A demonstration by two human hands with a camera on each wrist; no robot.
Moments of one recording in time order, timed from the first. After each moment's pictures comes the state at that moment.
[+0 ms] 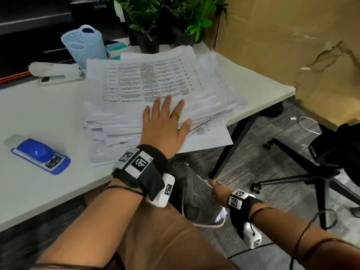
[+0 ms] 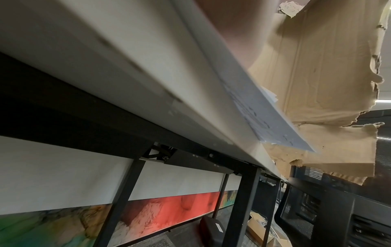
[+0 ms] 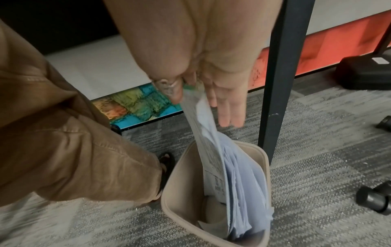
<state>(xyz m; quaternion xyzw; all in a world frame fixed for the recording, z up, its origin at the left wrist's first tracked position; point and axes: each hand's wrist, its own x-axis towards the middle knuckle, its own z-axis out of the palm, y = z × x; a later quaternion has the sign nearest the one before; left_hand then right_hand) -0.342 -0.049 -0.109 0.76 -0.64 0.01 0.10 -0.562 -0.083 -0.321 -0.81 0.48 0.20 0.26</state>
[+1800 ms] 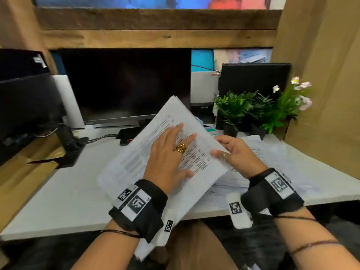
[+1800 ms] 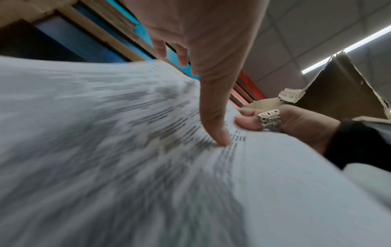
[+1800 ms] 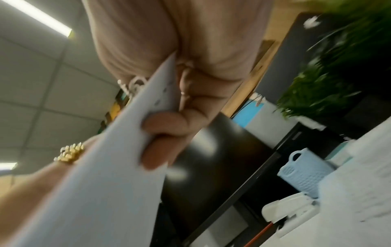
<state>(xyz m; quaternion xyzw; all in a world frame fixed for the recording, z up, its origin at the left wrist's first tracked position) -0.233 0.123 0.028 0.76 -0.57 0.20 0.22 -0.371 -0.031 0.035 -0.80 0.10 -0.29 0.52</state>
